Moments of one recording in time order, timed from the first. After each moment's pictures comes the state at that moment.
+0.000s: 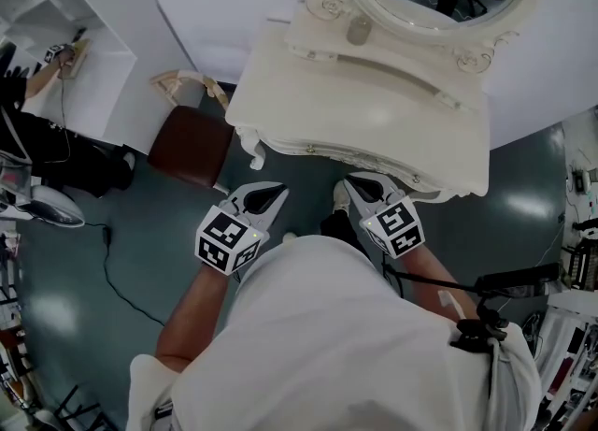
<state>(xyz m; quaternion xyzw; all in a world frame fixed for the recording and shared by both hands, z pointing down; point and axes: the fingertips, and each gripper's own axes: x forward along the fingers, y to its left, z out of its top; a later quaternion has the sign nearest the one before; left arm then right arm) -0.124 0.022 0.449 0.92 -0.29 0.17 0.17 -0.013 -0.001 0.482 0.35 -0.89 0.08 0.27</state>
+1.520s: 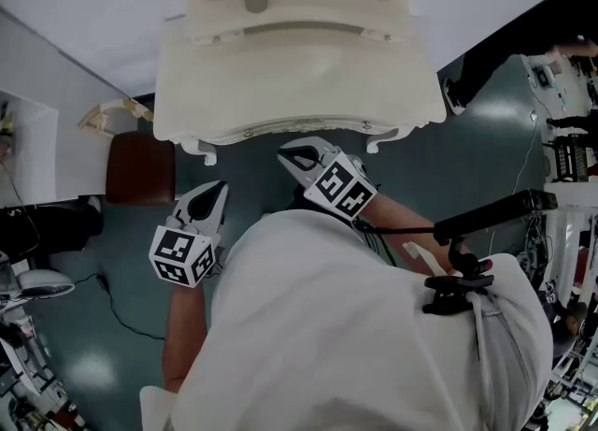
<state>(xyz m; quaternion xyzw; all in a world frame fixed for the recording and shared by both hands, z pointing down) -0.111 0.000 0.471 0.92 -0.28 0.19 0.19 -0.009 -0.023 0.494 0.34 -0.89 0.09 0.28</state>
